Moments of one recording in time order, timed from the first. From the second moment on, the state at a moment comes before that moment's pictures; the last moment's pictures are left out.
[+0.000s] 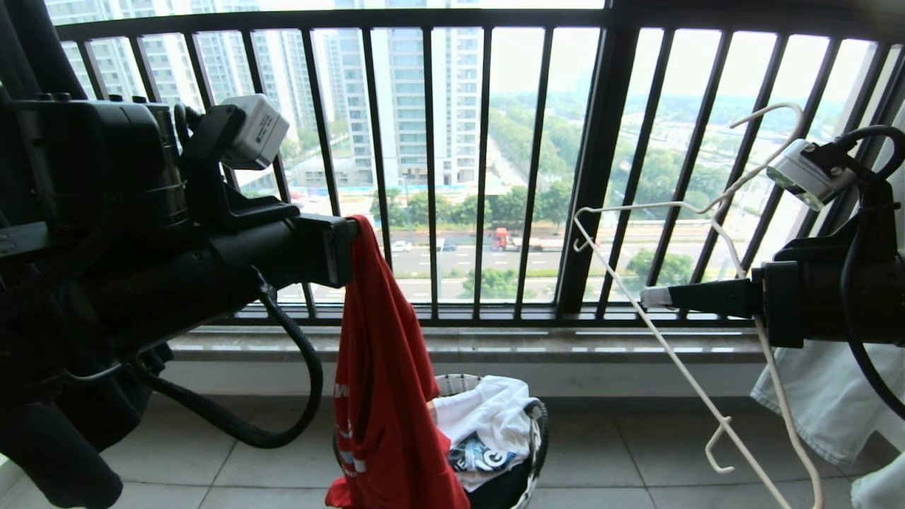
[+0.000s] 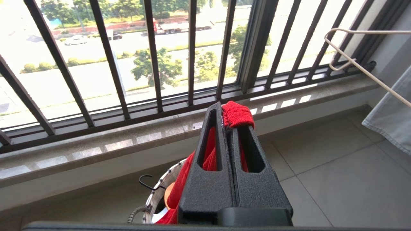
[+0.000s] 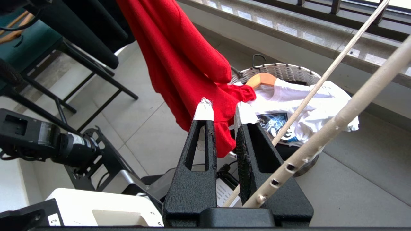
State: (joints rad) left arm -0.56 1.45 -0.98 -0.42 0.11 -0.10; right arm 0.27 1.34 -1.02 0.08 0.60 0.16
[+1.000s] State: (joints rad) left arm -0.61 1.67 -1.20 -0.26 0.17 -0.21; right arm 0.62 1.31 -1.33 0.65 0.68 0.09
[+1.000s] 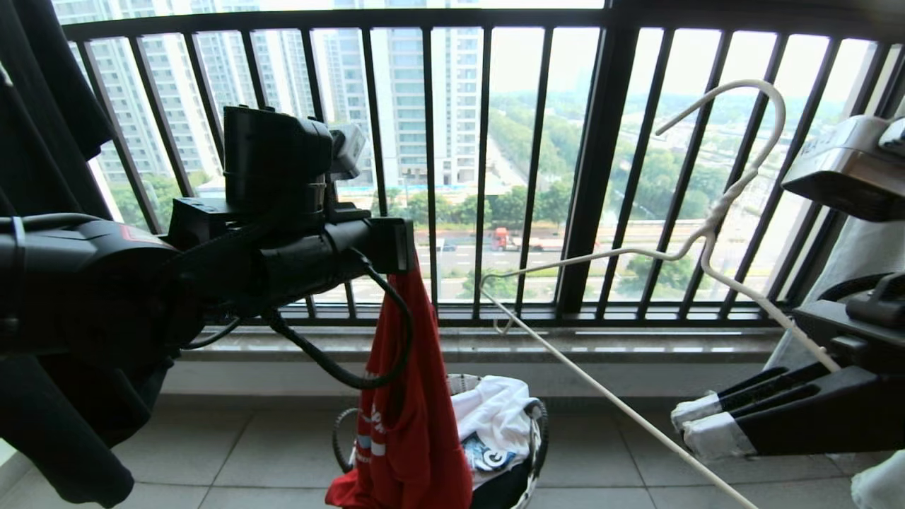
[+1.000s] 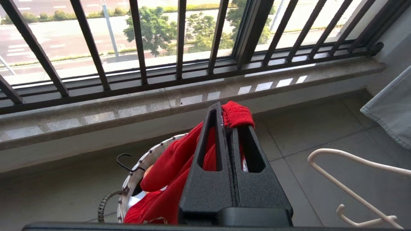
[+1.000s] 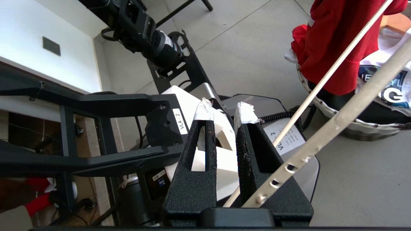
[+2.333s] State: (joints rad) left arm -0.72 1.72 -1.24 -0.23 0.15 -0.29; right arm 0.65 1.38 -1.33 0.64 0.76 0.07
